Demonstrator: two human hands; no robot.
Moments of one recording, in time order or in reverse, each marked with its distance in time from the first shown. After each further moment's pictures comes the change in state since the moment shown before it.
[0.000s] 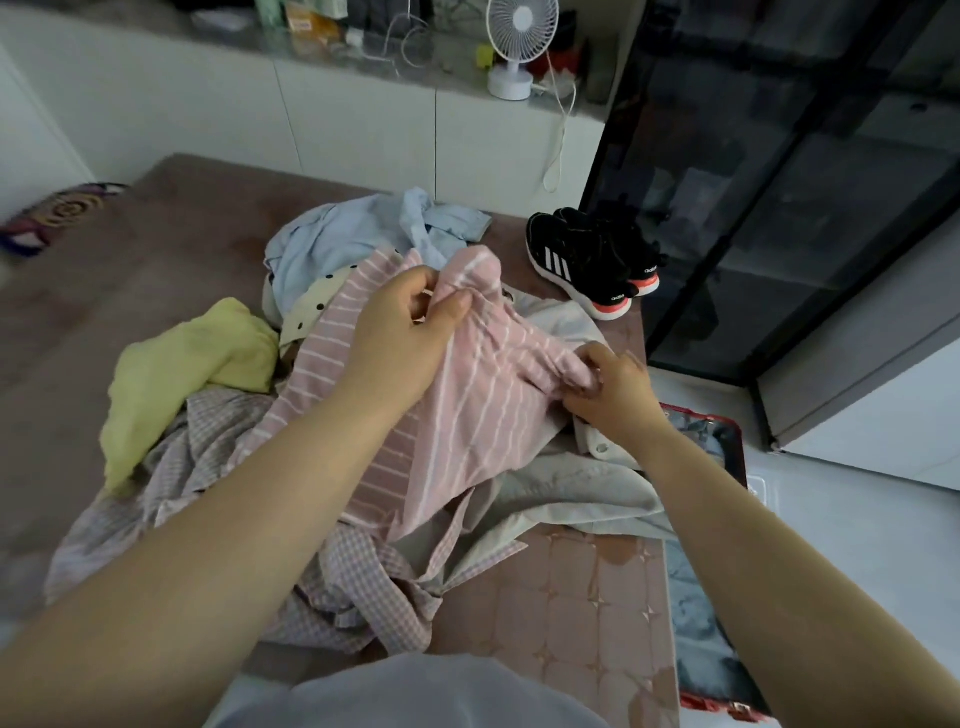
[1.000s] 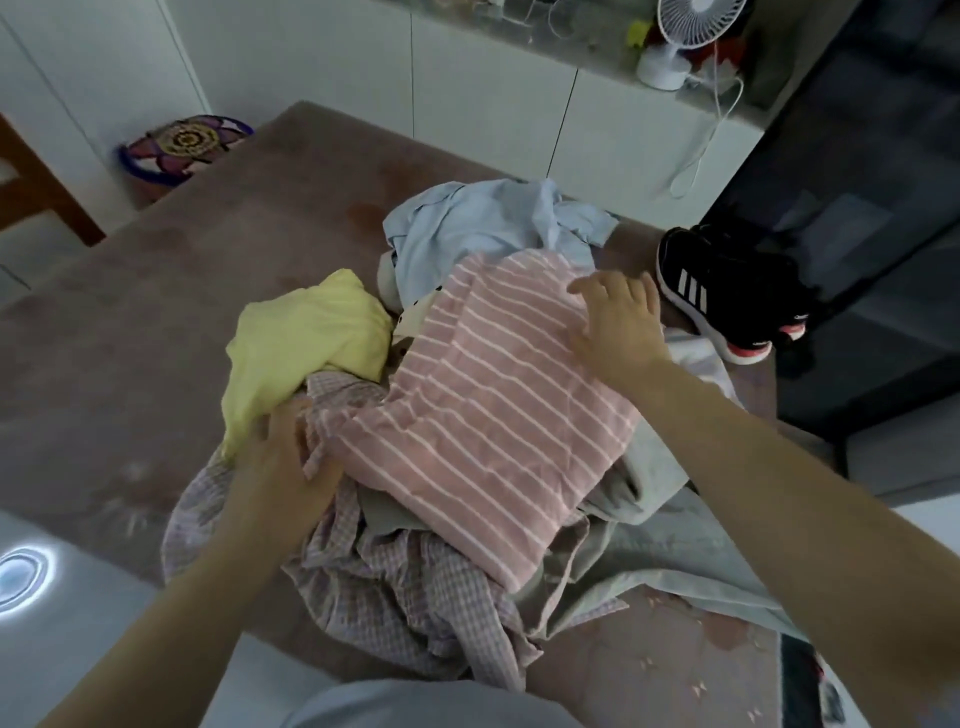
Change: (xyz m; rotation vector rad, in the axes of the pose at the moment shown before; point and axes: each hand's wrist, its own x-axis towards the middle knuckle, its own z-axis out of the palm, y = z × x) left_hand -0.069 -0.181 -0.147 0.527 0.172 -0.376; right_hand 0.111 -0.133 0.074 -0.426 -0.114 -0.252
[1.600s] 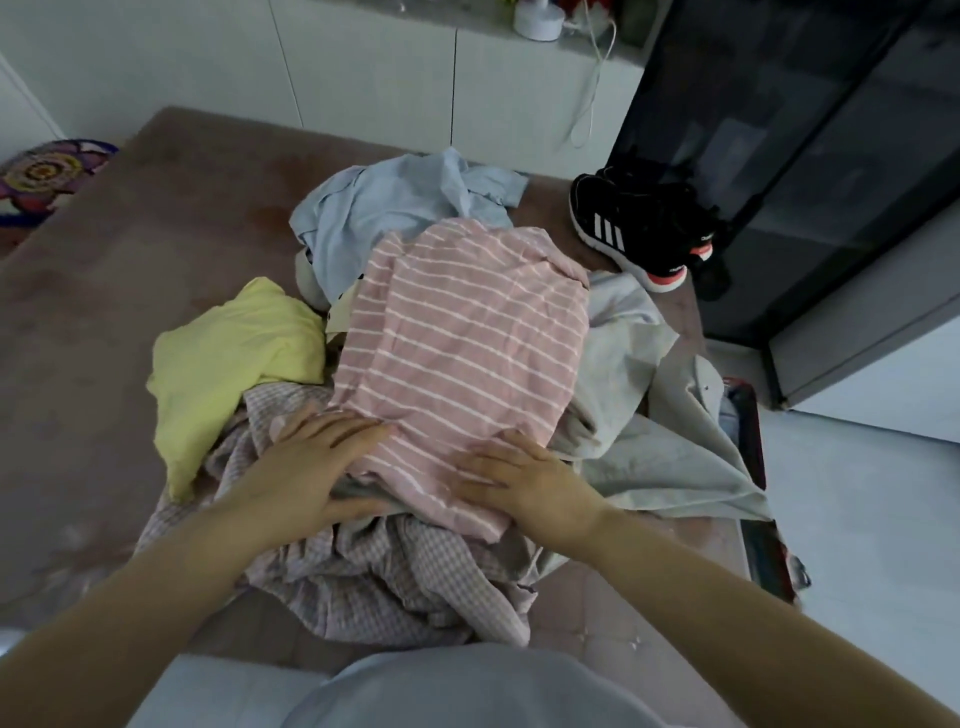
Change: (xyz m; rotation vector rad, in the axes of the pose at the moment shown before) left_hand 0.034 0.004 0.018 0.435 -0.562 0.822; right_hand -0.166 -0.035 0.063 0.094 -0.055 -0.595
